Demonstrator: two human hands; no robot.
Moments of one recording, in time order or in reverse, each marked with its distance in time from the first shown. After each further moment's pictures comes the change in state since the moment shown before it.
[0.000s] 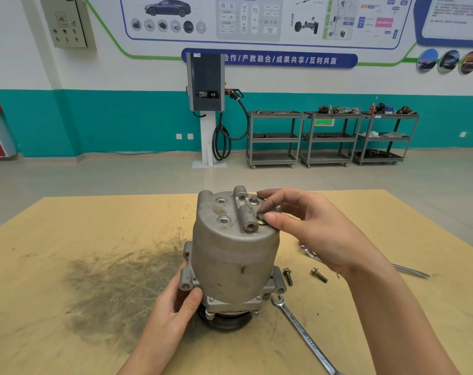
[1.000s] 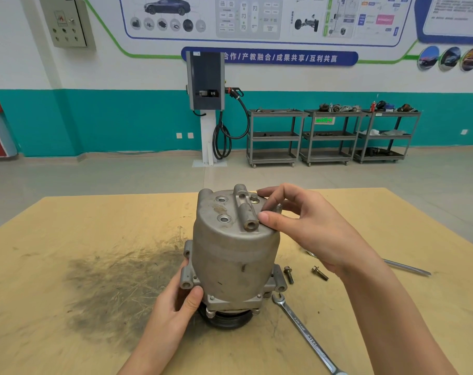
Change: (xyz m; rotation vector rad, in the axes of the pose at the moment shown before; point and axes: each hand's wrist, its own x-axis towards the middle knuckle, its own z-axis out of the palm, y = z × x) left_hand -0.002 0.002 0.001 0.004 -0.013 -0.013; right_hand 0.001 0.002 0.005 -0.052 0.049 -0.017
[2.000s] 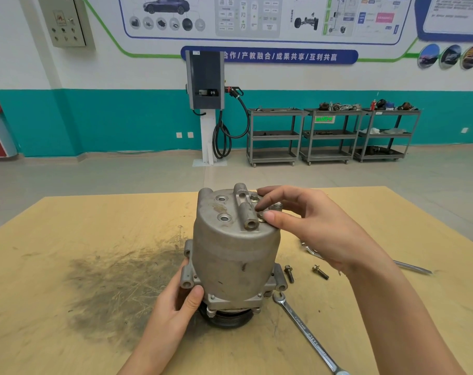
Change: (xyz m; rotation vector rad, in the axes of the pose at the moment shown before) left_hand 0.000 0.003 0.001 0.002 -0.001 0.006; right_hand -0.001 -0.001 -0.006 0.018 -0.063 0.005
